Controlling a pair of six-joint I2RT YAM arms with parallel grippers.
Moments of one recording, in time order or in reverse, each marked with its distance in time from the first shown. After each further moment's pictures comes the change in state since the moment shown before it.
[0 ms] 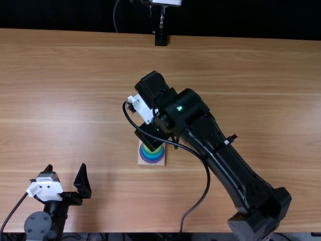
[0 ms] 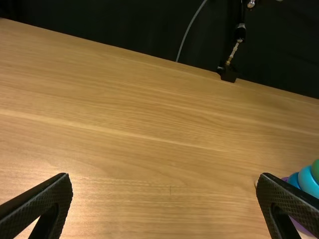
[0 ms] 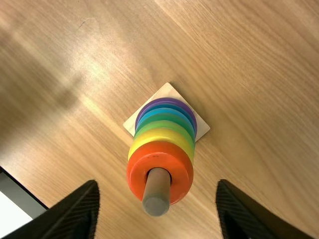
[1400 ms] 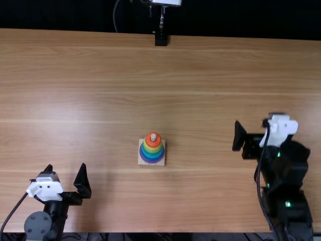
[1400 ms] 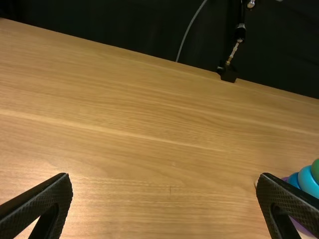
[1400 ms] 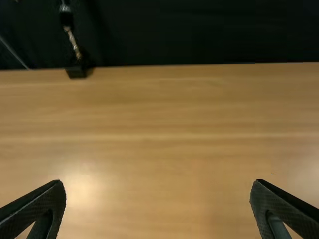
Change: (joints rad) left arm 0.000 0.000 0.000 0.000 0.000 0.000; right arm -0.697 -1.060 -1.422 1.276 0.006 0.106
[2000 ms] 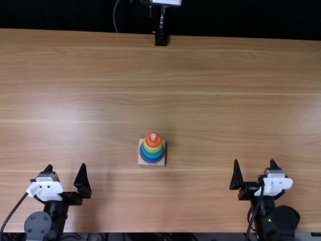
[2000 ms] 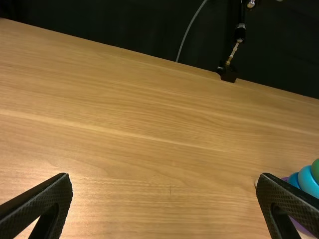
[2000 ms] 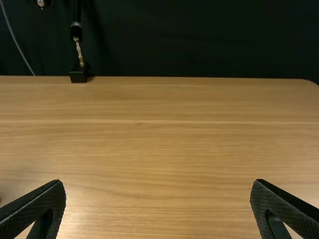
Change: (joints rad) left arm 0.000 0.000 0.000 0.000 0.000 0.000; right arm -0.043 -0.719 -0.495 0.015 0.000 -0.031
